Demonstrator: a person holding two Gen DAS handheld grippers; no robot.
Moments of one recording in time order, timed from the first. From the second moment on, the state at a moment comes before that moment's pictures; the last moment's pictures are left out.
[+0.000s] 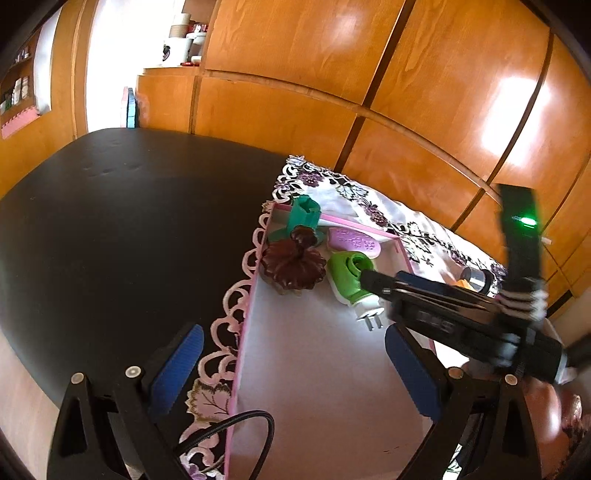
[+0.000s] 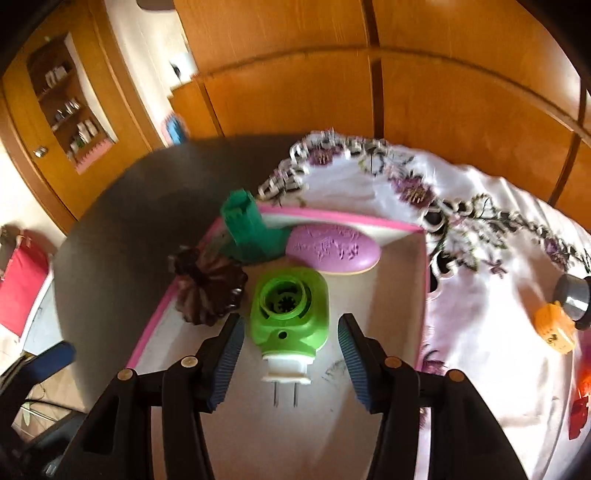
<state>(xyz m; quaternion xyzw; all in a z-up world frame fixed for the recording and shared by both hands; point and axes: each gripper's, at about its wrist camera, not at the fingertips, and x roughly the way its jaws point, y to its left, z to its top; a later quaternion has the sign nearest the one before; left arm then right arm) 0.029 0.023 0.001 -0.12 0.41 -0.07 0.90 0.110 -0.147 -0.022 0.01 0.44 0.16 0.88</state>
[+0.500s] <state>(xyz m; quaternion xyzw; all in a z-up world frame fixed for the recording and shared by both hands) 0.020 -0.010 0.009 -0.09 0.41 -0.10 0.90 0.053 -0.213 -0.024 0.04 0.43 0.09 0.90</state>
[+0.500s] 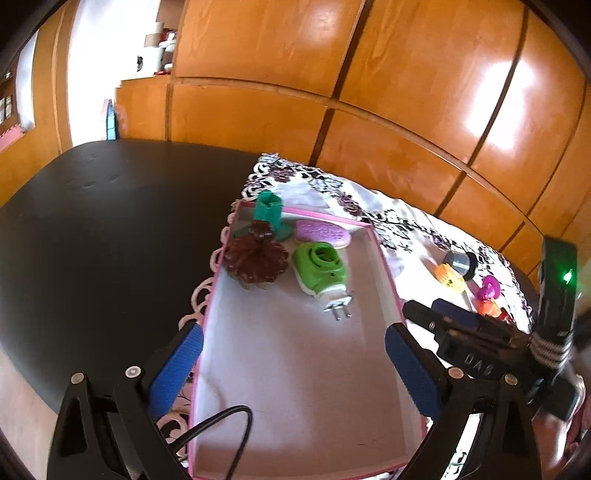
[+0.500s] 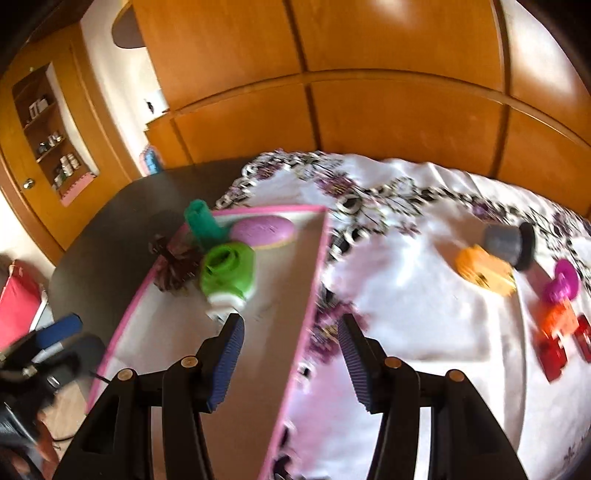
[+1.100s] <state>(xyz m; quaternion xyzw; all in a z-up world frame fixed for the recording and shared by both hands) -0.008 -0.101 0.031 -0.01 0.41 -0.20 0.89 -0.014 -0.331 -0.044 0.08 0.41 -0.02 0.91</state>
